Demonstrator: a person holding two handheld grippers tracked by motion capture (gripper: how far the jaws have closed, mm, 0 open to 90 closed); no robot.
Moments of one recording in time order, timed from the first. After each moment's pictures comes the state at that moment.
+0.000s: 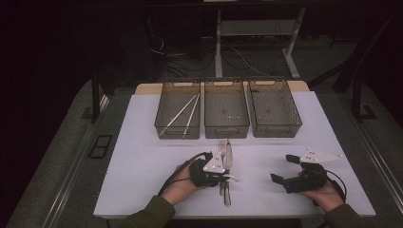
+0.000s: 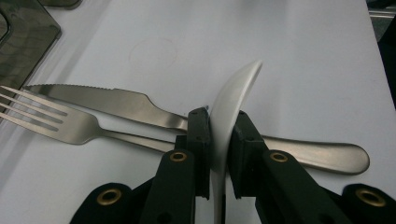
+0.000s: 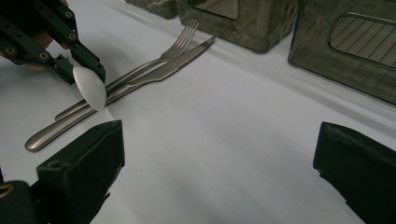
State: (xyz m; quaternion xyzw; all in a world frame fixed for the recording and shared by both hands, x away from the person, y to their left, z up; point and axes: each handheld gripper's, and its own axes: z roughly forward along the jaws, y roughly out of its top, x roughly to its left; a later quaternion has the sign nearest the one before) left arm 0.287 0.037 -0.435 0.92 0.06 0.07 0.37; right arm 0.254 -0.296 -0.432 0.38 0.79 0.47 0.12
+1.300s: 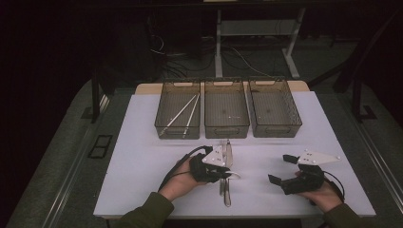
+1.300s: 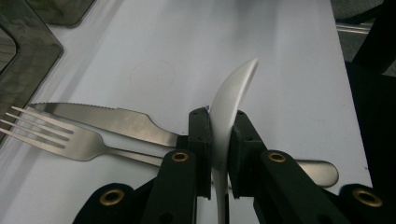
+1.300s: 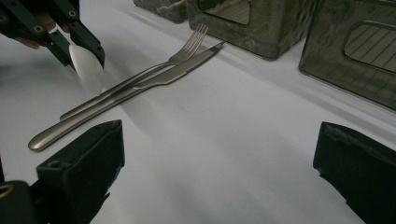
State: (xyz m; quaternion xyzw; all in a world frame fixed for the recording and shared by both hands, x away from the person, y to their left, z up) left arm 0.294 0.036 -0.415 0.92 0.06 0.04 0.39; right arm 0.254 -0.291 -0.436 0.36 0.79 0.48 0.12
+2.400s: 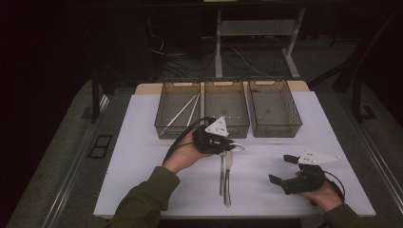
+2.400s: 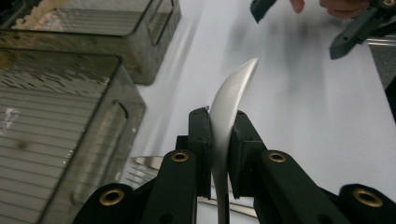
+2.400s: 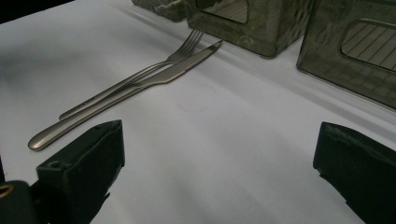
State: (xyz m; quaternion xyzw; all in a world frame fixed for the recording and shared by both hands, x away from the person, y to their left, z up) left arm 0.352 0.023 -0.360 0.91 0.06 0.08 0.40; right arm 0.253 -0.292 -0.435 0.36 0.79 0.48 0.12
